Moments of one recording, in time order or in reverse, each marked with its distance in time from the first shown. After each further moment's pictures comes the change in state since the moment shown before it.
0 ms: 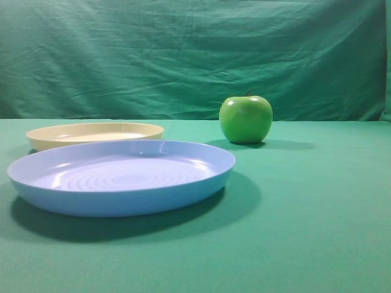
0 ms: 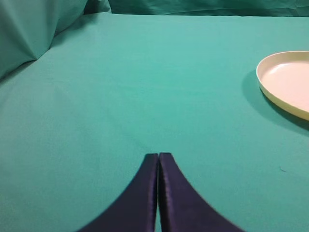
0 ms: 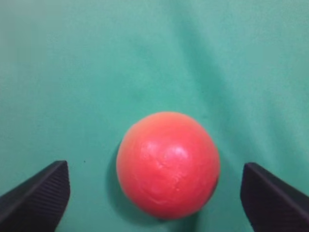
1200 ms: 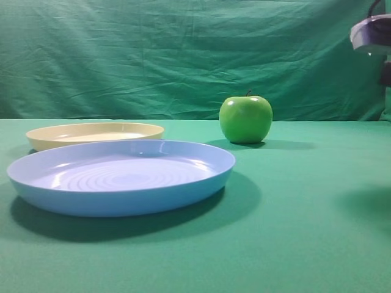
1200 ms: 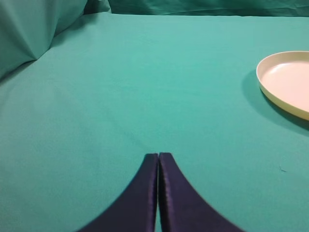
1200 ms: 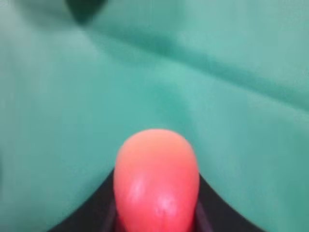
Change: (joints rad) left arm 0.000 0.000 0.000 0.000 0.000 0.000; right arm 0.043 0.205 -0.382 0.055 0.083 -0.051
